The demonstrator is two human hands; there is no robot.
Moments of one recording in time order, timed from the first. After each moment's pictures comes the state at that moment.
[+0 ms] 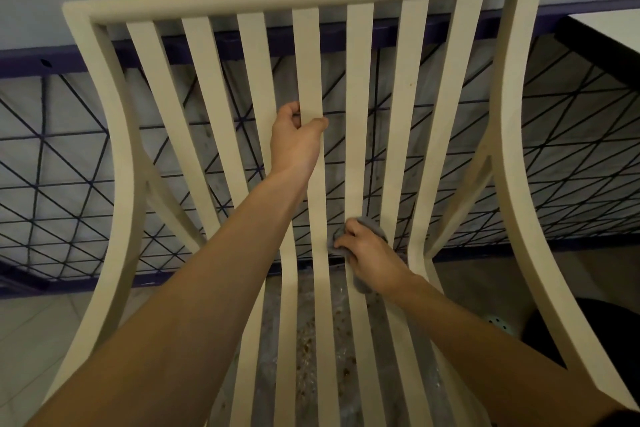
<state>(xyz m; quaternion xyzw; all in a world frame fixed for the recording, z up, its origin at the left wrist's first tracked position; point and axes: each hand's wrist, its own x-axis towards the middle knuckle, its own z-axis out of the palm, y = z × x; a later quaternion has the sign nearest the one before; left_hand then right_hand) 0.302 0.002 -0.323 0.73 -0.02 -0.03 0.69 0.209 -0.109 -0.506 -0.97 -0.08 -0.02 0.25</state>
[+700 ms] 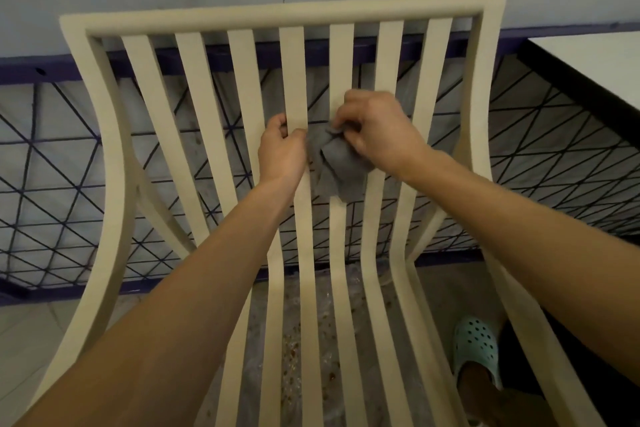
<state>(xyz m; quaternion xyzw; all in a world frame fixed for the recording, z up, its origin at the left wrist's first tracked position) 0.298 0.001 -0.323 0.75 0.00 -0.01 0.66 0.263 -0.150 -0.299 -0.93 -0.17 -0.27 0.16</state>
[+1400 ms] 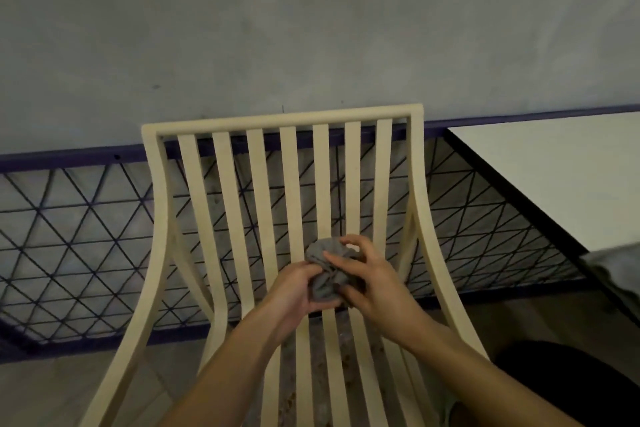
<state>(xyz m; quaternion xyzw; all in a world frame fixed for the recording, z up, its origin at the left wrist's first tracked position) 0.146 0.041 -0.308 0.63 0.04 -0.33 0.70 0.084 -0.109 -0.327 -0.91 -0.10 -0.13 0.38</state>
